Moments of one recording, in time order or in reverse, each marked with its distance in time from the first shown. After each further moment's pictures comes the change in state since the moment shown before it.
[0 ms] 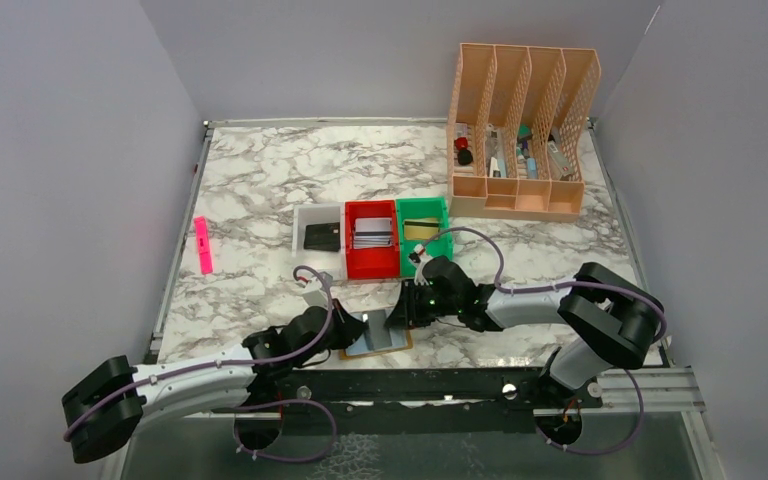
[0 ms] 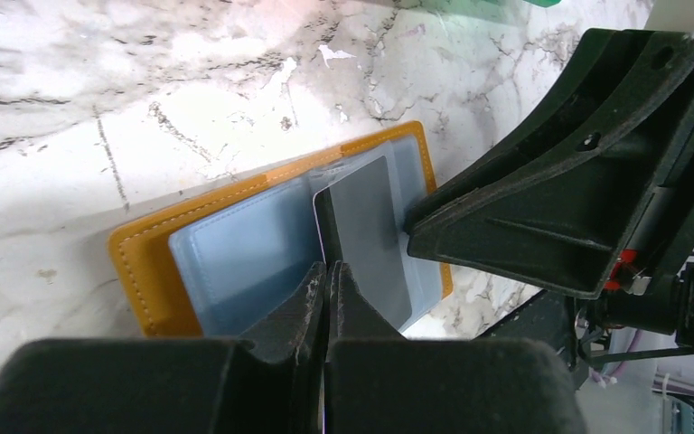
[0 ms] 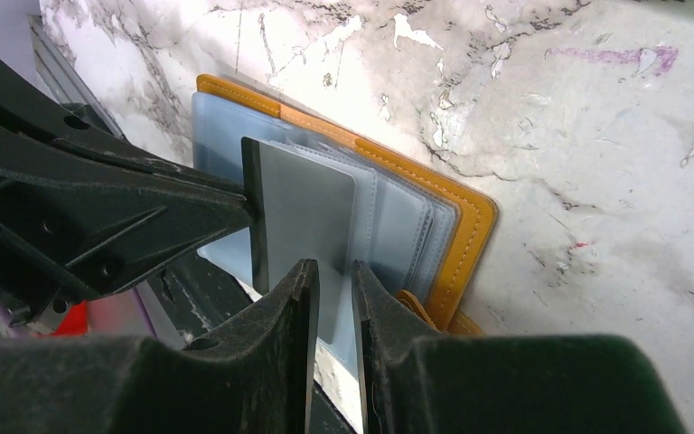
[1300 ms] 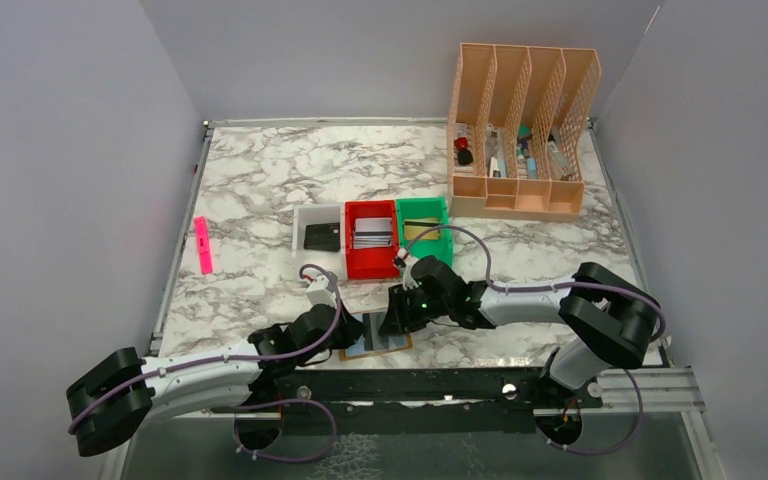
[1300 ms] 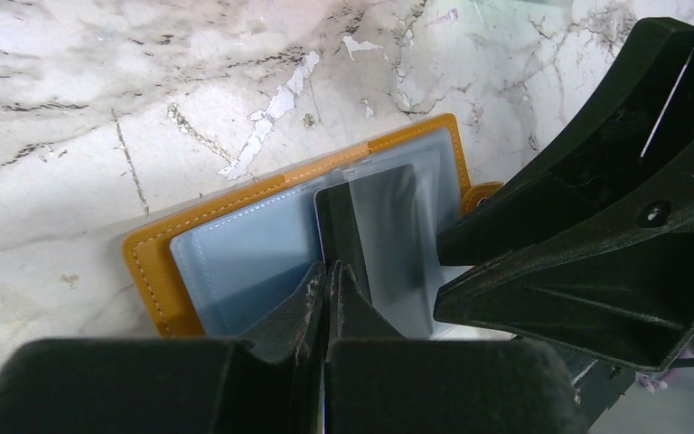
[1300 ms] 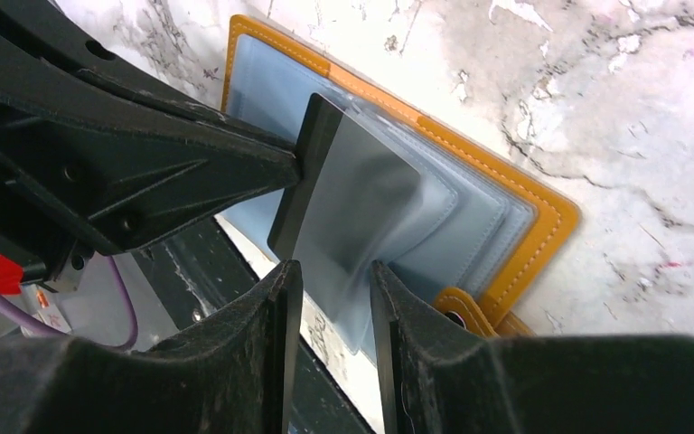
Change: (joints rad) left arm 0.000 0.070 0.029 -0.026 -0.005 0.050; right arm 0.057 0.002 0.080 -0.118 -0.045 -0.124
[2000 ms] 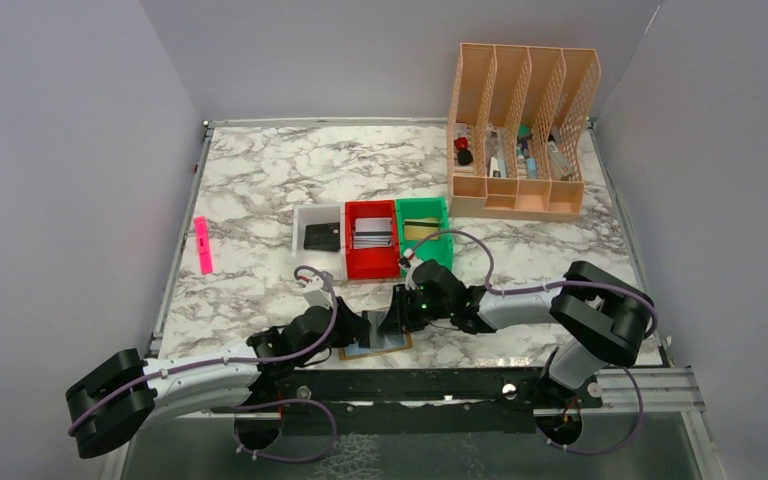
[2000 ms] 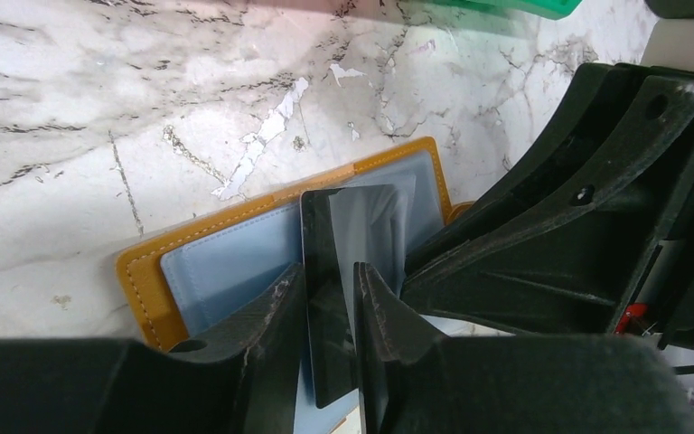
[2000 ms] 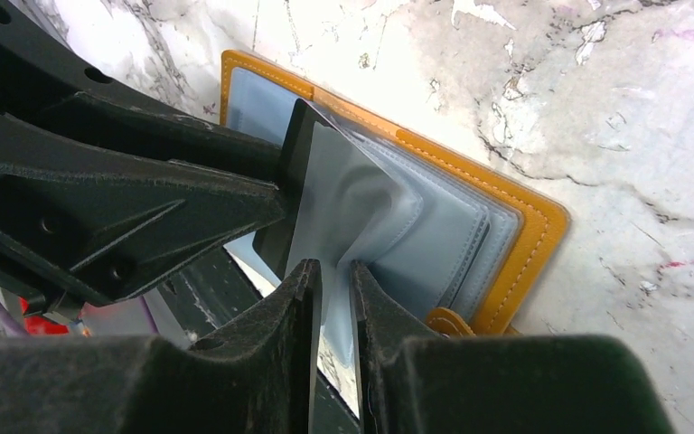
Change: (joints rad) left arm 0.008 0.002 -0.051 0.117 0.005 -0.027; right arm 0.011 0.053 -0.035 0.107 0.053 0.127
